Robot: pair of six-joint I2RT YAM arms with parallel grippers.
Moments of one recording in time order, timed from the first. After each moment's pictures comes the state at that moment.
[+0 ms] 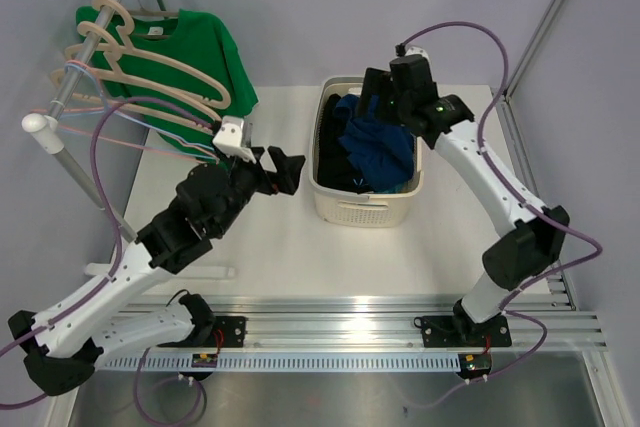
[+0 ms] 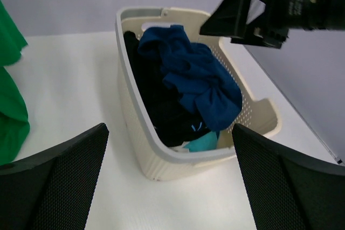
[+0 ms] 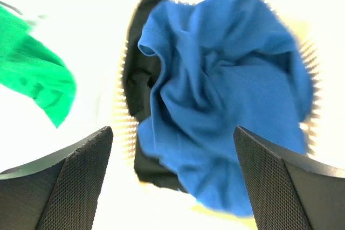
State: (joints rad) left arm -0.87 0.87 0.99 -0.21 -0.40 -0.33; right arm 0.47 1.70 1.74 -0.64 0.16 0.51
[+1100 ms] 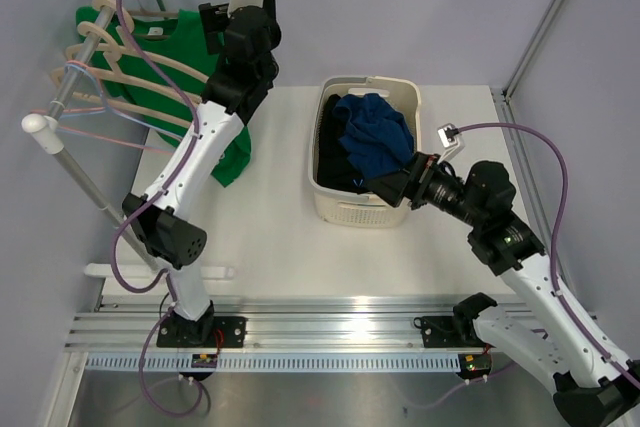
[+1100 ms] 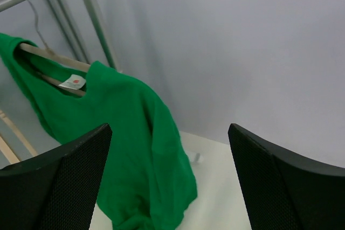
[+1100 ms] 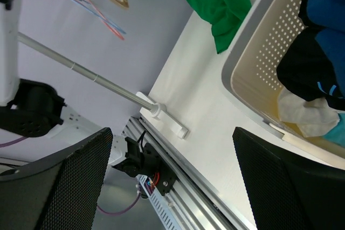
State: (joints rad) left arm -0.49 1.82 2.11 -0.21 -0.86 0.11; right arm 0.47 0.79 0.85 -0.15 -0.42 0.78
